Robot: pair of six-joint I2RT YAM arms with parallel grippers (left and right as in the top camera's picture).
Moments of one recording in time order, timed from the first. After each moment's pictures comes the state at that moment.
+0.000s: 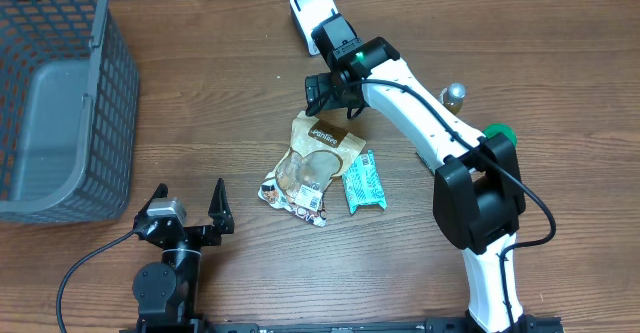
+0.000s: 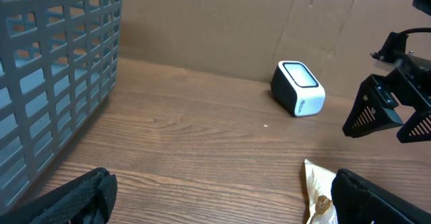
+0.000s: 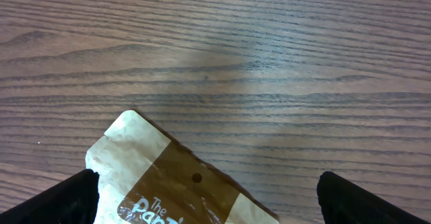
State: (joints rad) left arm 0.03 0.02 0.01 -0.08 0.02 -0.20; right arm 0.53 2.21 1.93 -0.96 0.07 0.38
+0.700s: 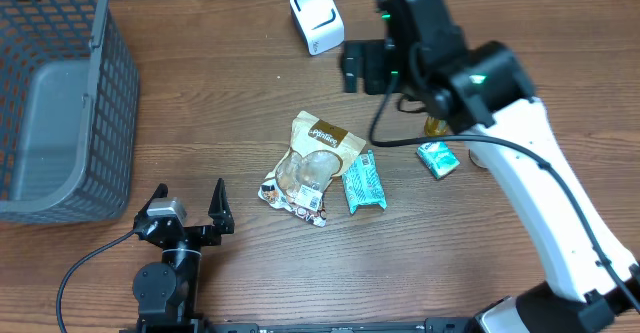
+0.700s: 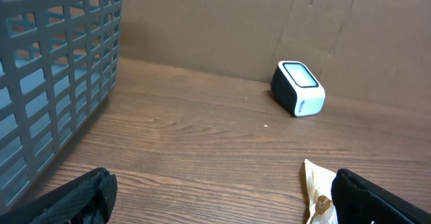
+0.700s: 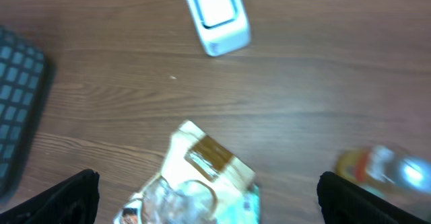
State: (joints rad) left arm 0.03 0.02 0.01 -0.08 0.02 -0.20; right arm 0.49 1.67 1.92 -1.13 0.09 0.38
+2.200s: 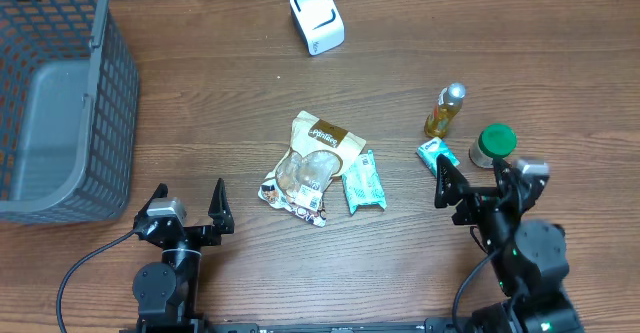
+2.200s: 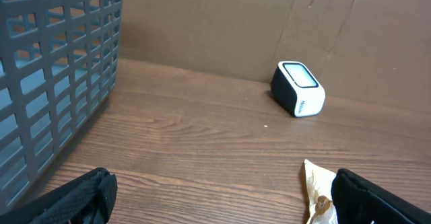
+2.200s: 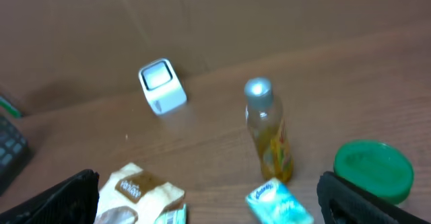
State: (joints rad) left arm 0.03 0.02 0.01 -0.08 0.02 -0.20; right arm 0.24 0.37 0.36 -0.17 0.08 0.33
